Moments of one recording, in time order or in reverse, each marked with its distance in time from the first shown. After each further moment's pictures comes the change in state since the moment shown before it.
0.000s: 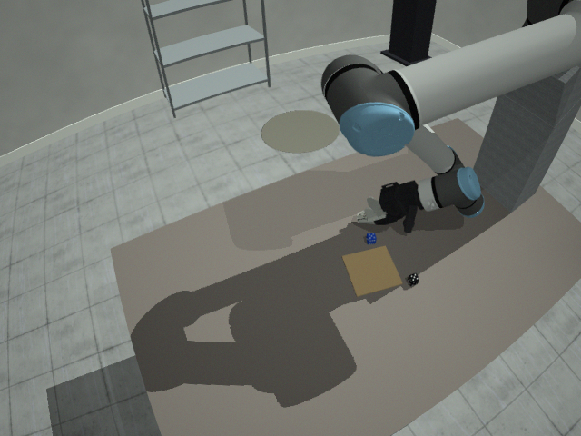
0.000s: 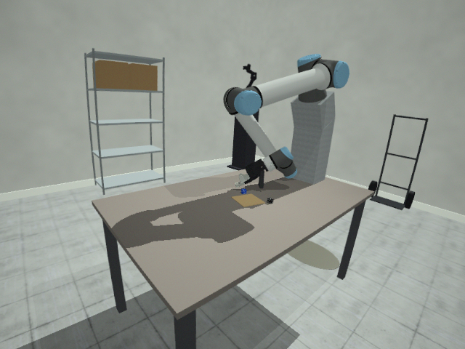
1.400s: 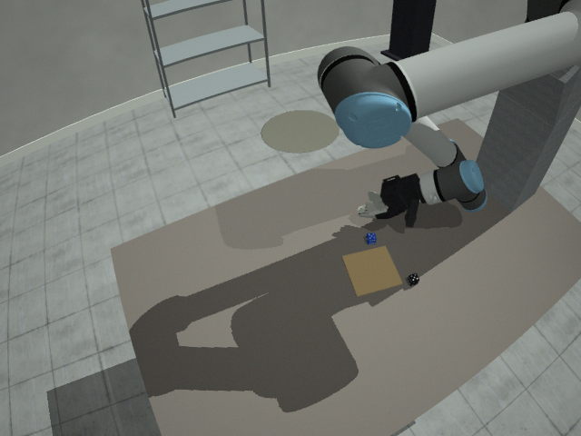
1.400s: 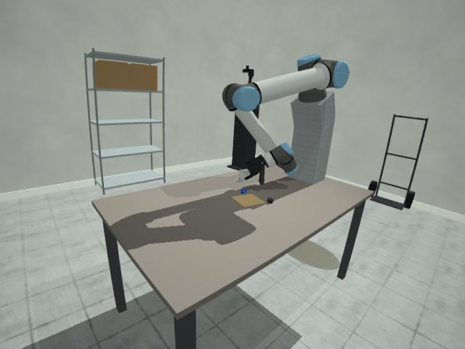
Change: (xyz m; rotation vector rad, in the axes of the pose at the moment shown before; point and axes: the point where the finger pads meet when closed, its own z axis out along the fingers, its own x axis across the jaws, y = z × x) arm 0.000 0.021 -0.015 0.000 0.000 0.000
